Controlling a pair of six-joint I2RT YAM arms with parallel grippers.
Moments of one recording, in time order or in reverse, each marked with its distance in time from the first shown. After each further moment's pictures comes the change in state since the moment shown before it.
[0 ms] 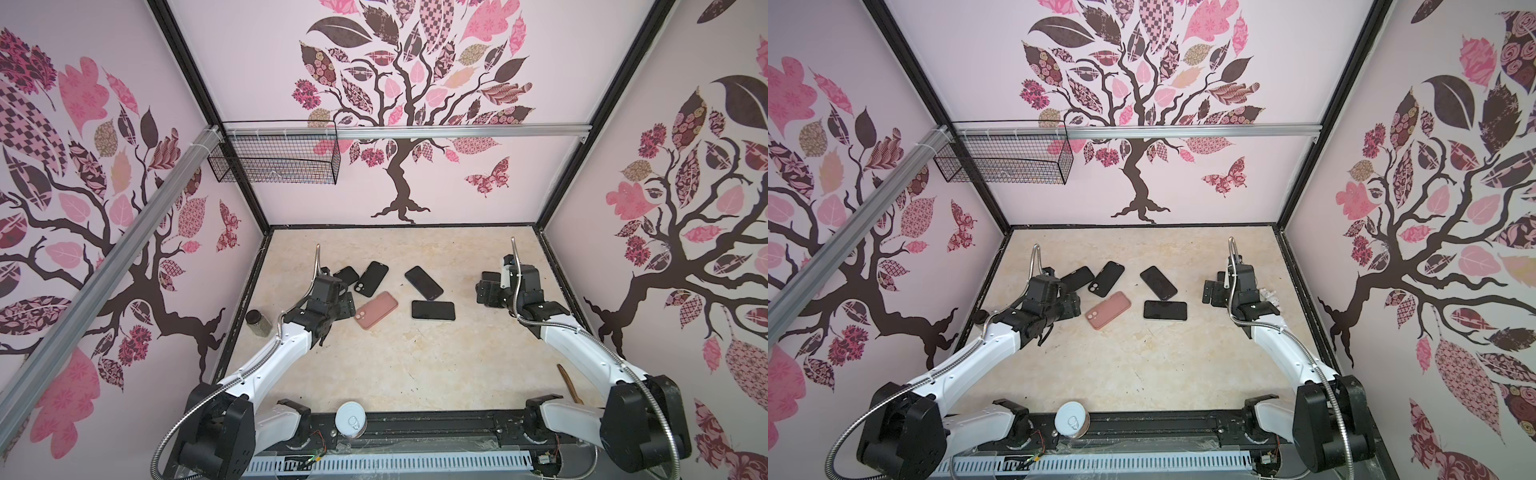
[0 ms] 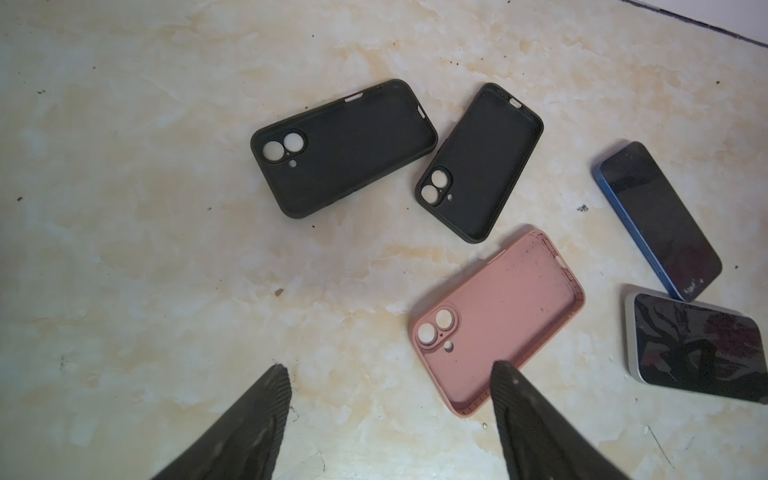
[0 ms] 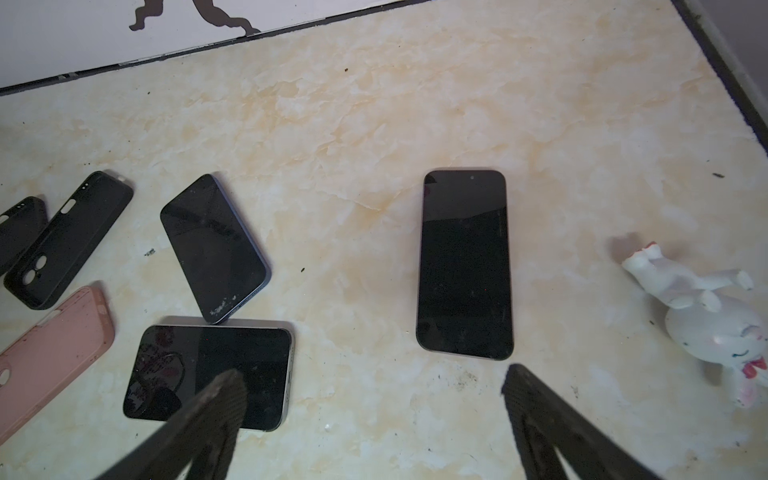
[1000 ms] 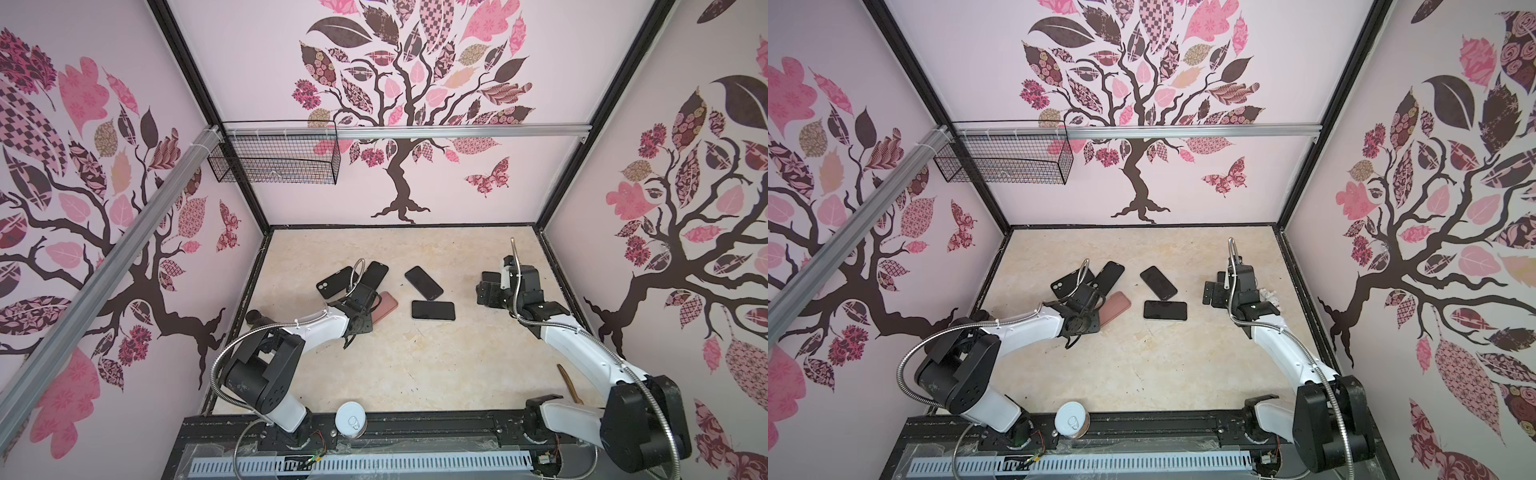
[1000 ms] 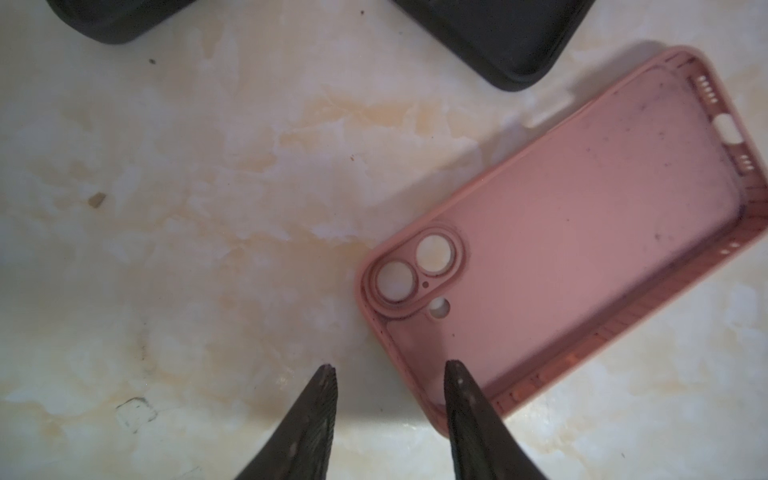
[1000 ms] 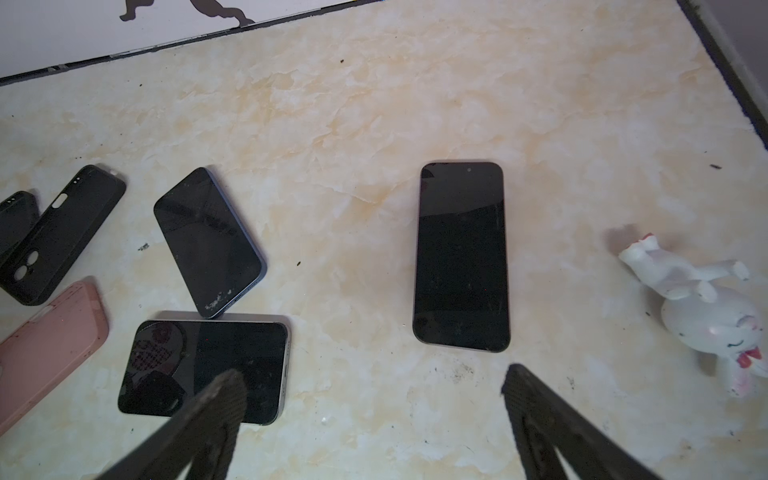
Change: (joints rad) left arm -0.187 0.394 0.076 -0.031 -0.066 -0.156; right arm 0.001 -0.001 0.000 -0.013 0.004 0.000
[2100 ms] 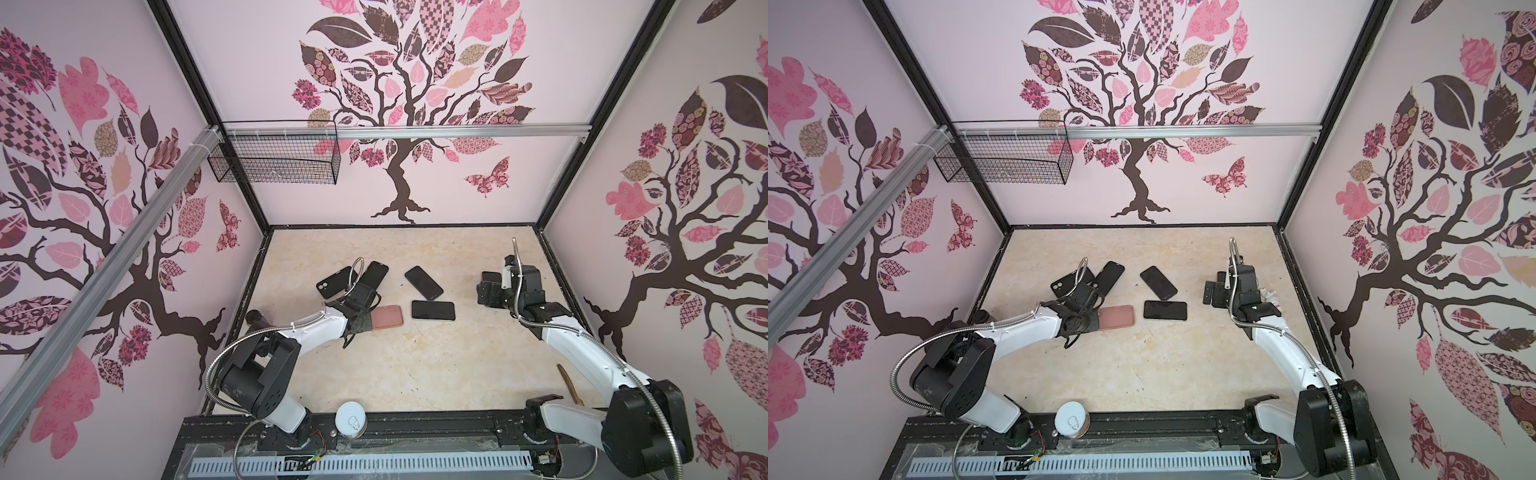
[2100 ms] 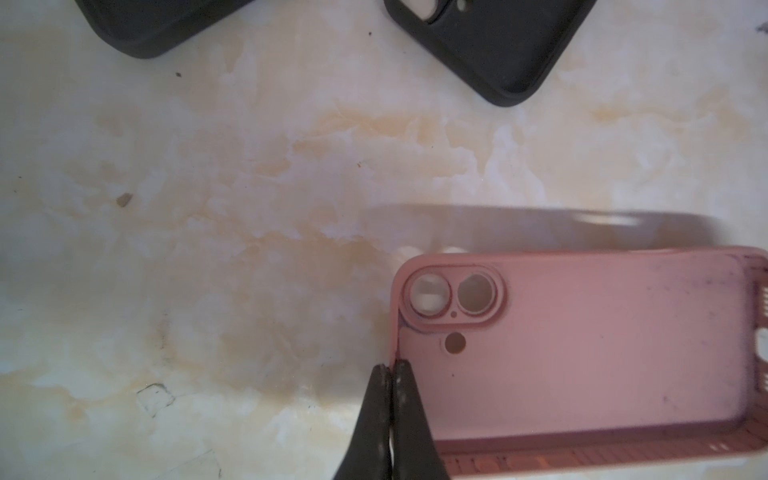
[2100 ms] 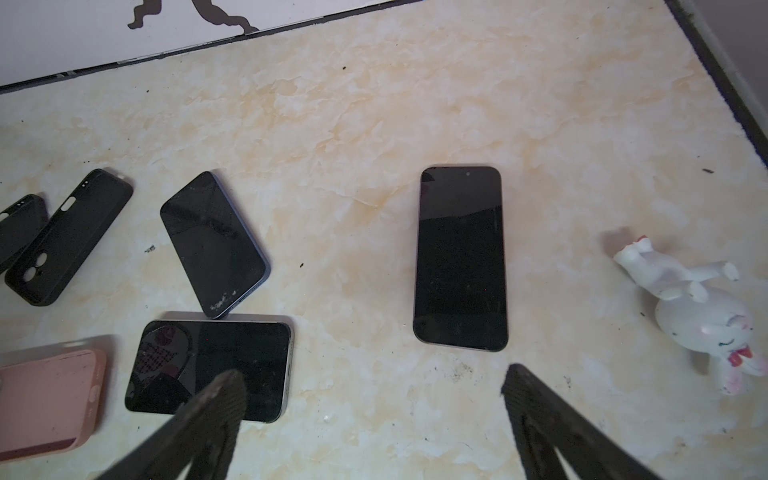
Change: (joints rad) left arm -0.002 -0.045 0.001 -0.021 0.004 -0.010; right arm 0.000 -0.020 0.000 -0.008 0.000 0.000
